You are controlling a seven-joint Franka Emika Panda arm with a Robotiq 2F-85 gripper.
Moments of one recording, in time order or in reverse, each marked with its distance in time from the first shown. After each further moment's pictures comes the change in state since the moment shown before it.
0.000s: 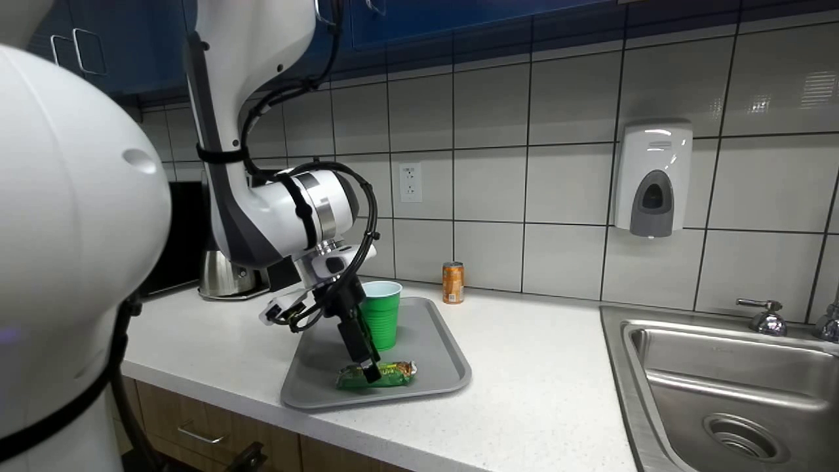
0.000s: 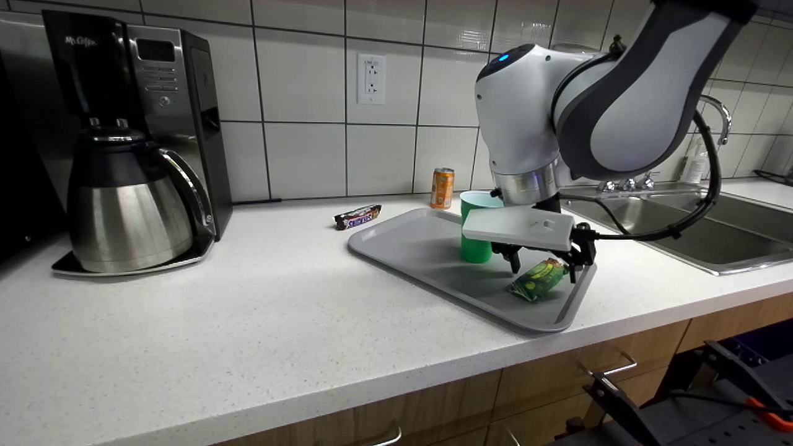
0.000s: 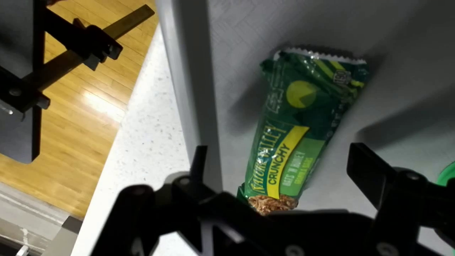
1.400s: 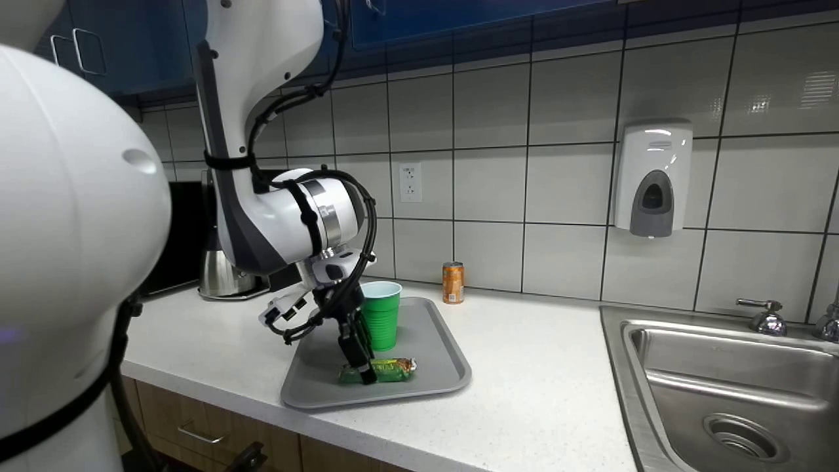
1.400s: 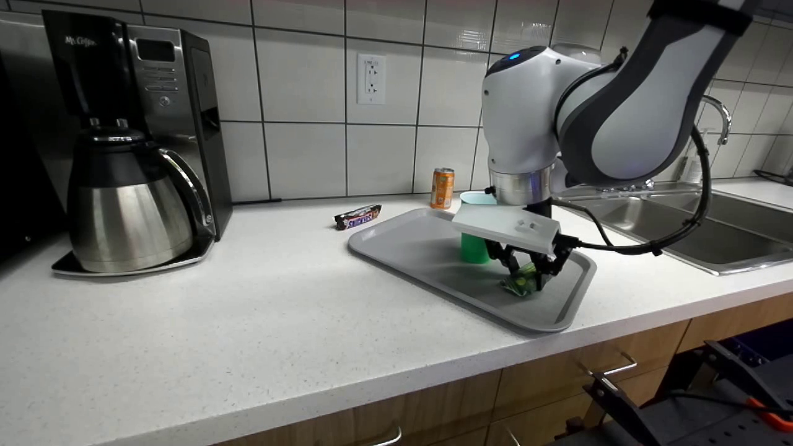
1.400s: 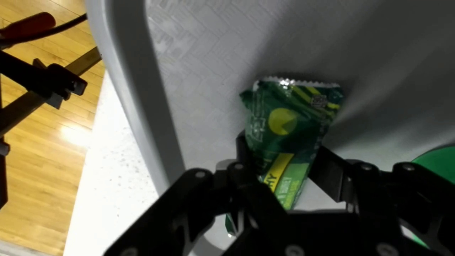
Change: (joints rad) arm 0.000 0.028 -0.025 0.002 0.002 0.135 0.068
